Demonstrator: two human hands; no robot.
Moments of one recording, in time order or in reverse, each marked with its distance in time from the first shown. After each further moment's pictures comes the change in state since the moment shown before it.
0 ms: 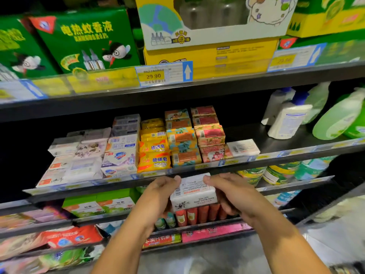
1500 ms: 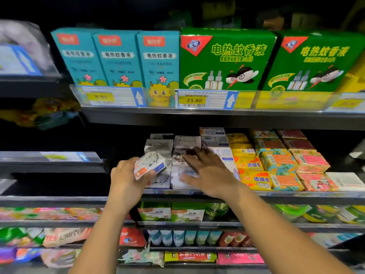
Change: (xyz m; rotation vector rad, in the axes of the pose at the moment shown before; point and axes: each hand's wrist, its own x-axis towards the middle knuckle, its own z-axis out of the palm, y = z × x) left_hand 0.077 -0.052 -0.367 0.734 0.535 0.440; right_hand 0.156 -0.085 0.289 -1.208 -0.070 -0.484
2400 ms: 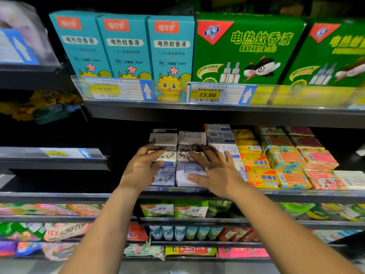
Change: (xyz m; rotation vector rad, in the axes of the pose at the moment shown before) left_hand 0.030 0.004 0.027 -0.174 -0.119 0.065; right_hand 0.009 0.016 0.017 -0.114 -0.004 0.024
